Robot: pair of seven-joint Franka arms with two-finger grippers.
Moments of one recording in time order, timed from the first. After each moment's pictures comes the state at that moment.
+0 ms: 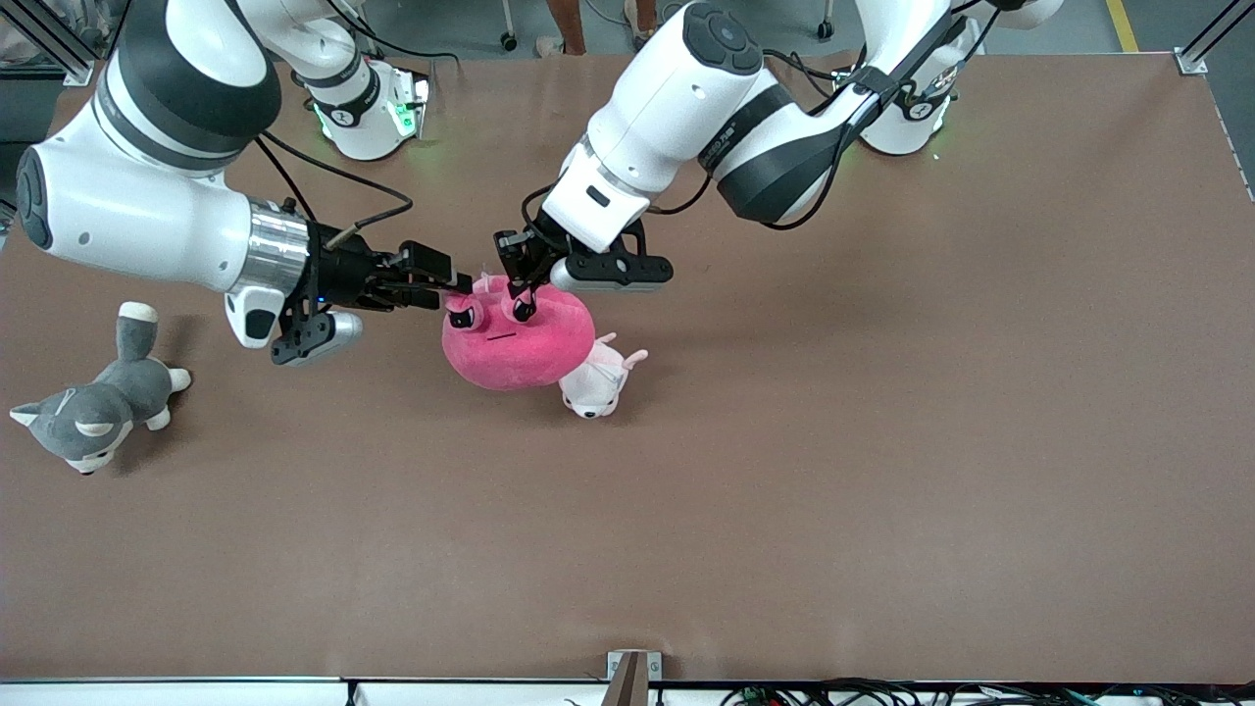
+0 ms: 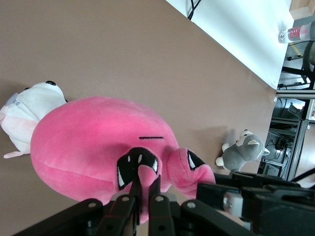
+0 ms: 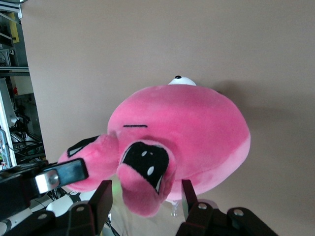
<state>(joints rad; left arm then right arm) -0.46 0.55 -0.51 -1.27 -0.01 2.36 -1.14 0.29 0.16 -0.01 -1.67 0.71 1.81 0.03</state>
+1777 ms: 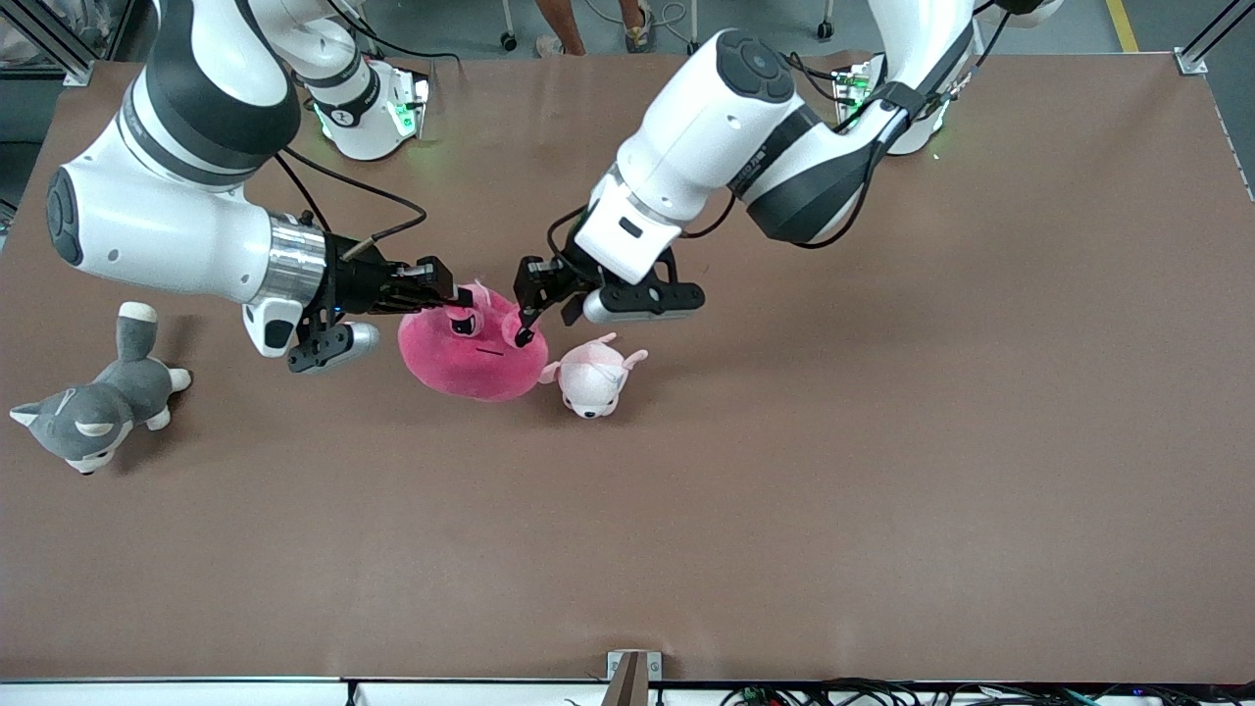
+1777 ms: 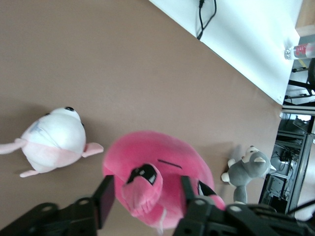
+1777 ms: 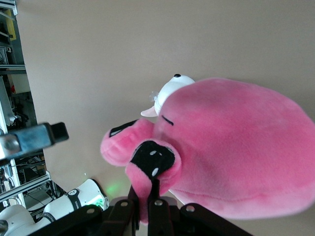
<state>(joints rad) -0.41 0.55 -0.49 -1.27 -0.01 2.34 -1.11 0.30 0.18 -0.01 -1.67 0.71 1.82 0.03</state>
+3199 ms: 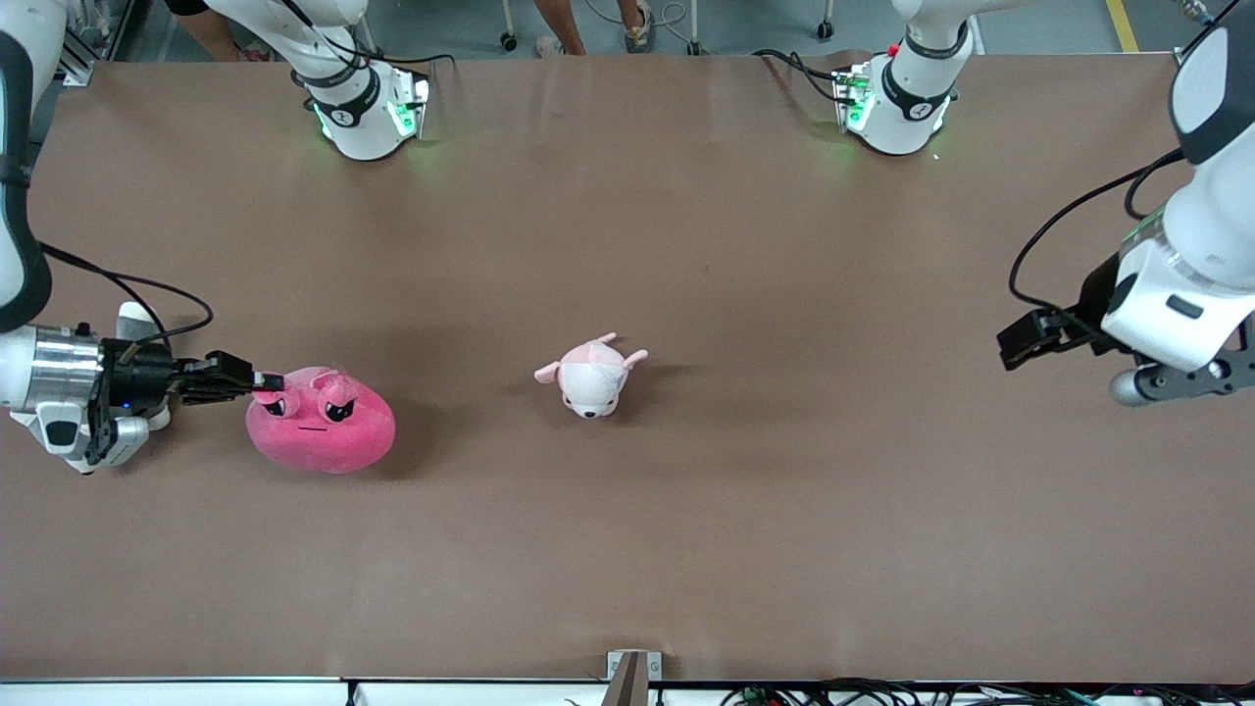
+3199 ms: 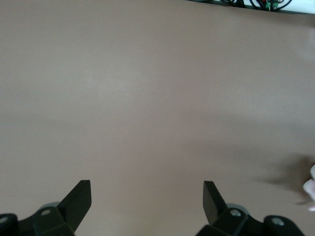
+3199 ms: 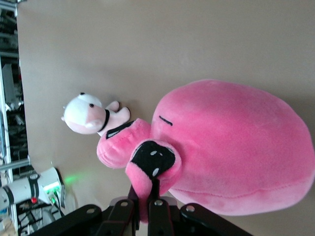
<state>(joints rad) 0.20 0.29 -0.47 -1.25 0.20 1.55 -0.35 -0.16 0.45 -0.04 -1.54 0.69 1.61 -0.57</state>
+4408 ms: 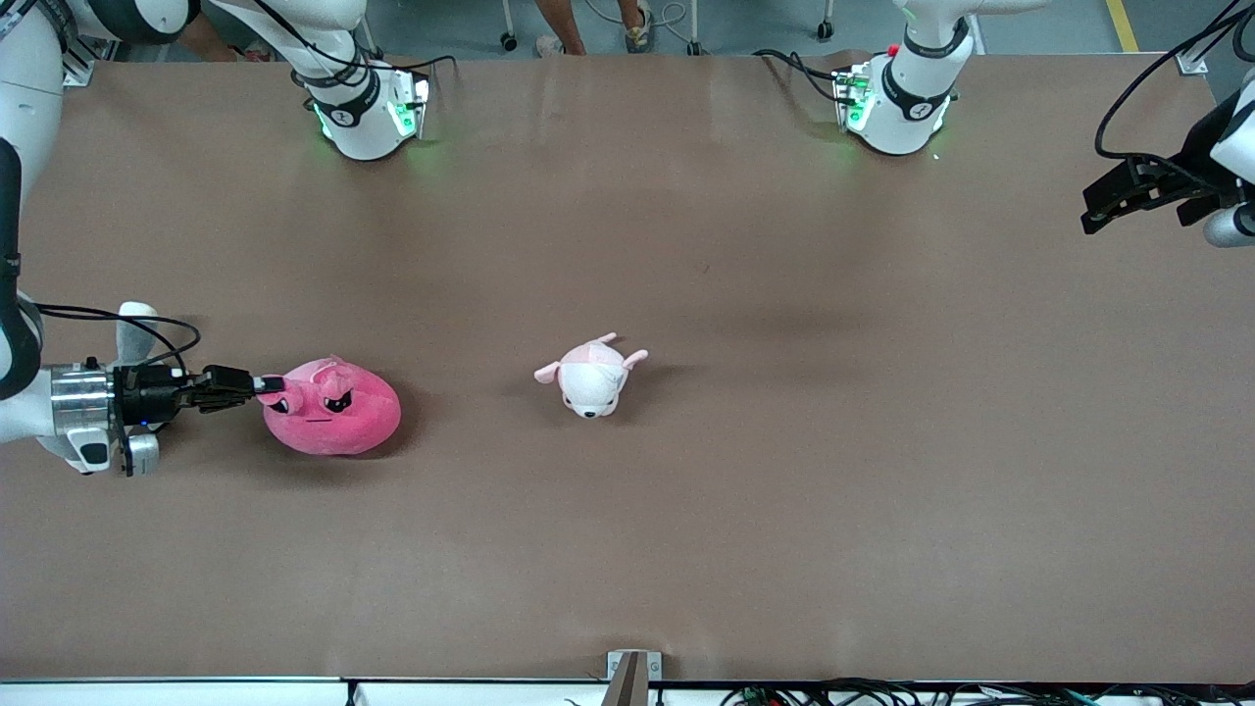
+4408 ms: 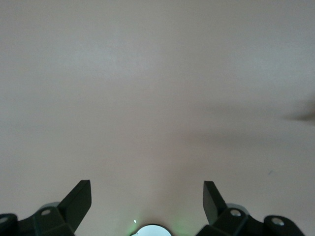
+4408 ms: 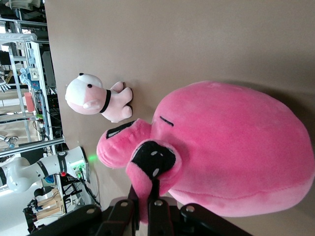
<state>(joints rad) -0.02 -0.03 -0.05 -1.52 0.04 1.43 -0.12 -0.25 0.62 -0.04 -1.47 0.76 1.47 -0.66</state>
